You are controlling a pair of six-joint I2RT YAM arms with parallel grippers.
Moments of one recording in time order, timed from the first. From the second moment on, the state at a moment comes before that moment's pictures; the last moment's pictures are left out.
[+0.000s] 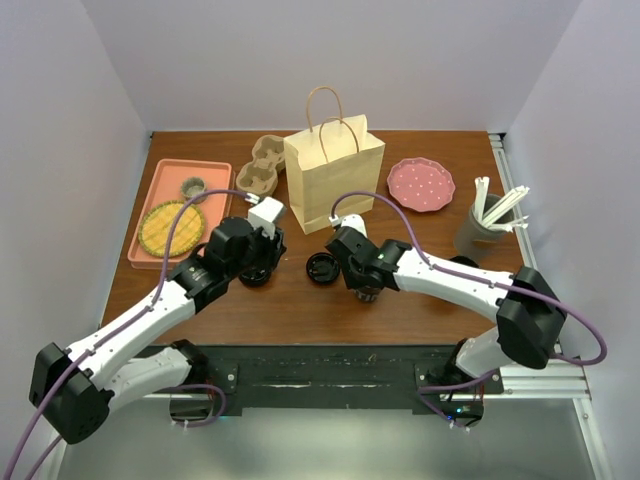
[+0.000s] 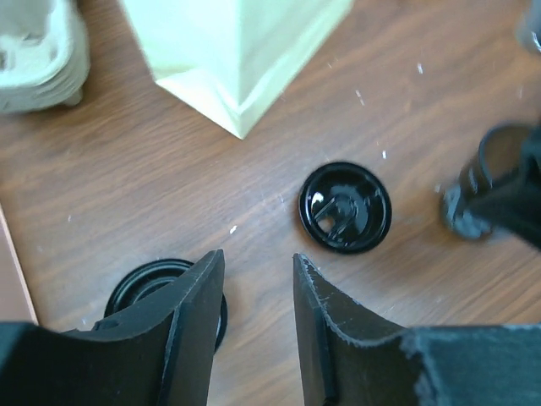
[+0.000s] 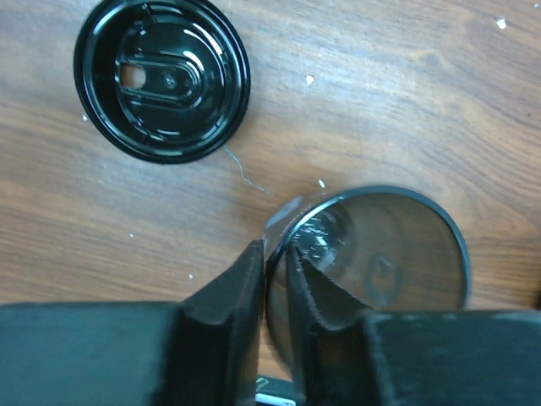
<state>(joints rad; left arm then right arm) -0.64 0.99 0.73 -0.23 -0.08 -0.14 0.94 1.48 1.03 -0.63 0.38 0.52</state>
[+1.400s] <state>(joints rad) -0.86 1.62 0.79 -0.05 0.27 0.61 0.79 0.89 1.23 -0.95 0.56 0.71</state>
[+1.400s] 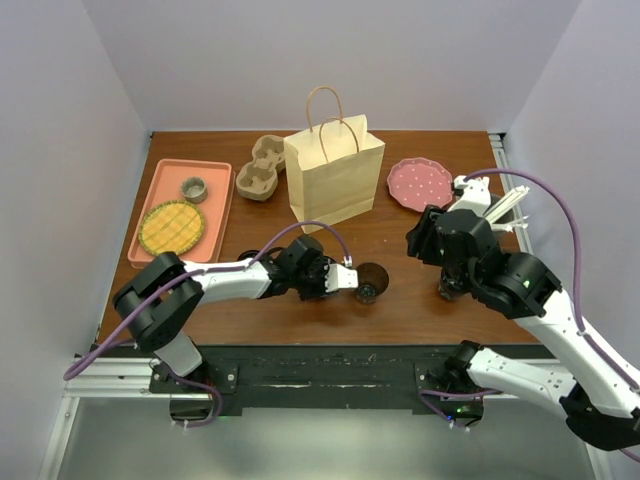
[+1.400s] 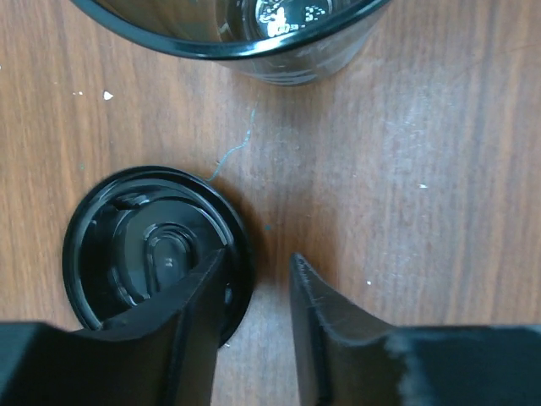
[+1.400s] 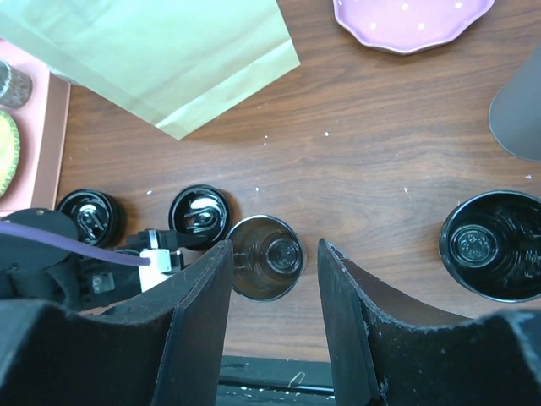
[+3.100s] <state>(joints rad) -0.79 1.10 0.87 0.82 0.55 -1.34 0.80 0.64 0.78 0.12 -0.33 0.10</state>
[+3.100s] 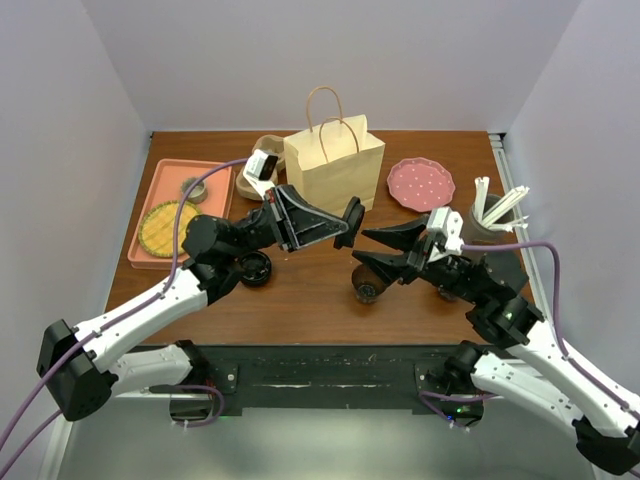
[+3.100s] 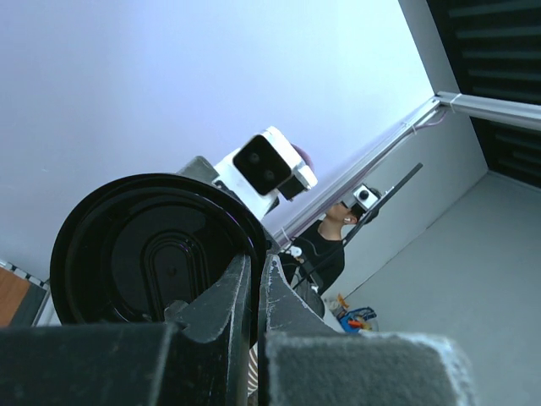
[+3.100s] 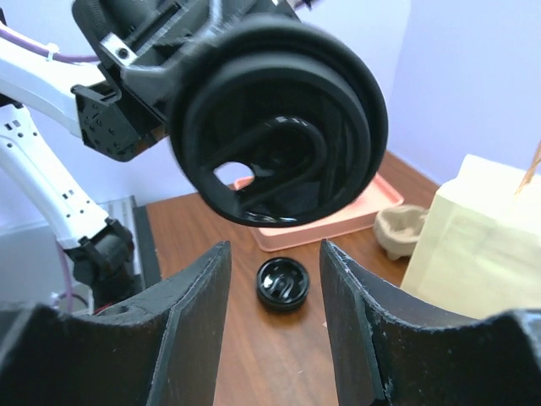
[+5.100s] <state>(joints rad) -0.49 0.89 0.81 -0.13 0.28 -0.70 0.86 1.24 1.26 -0.96 0.11 0.45</state>
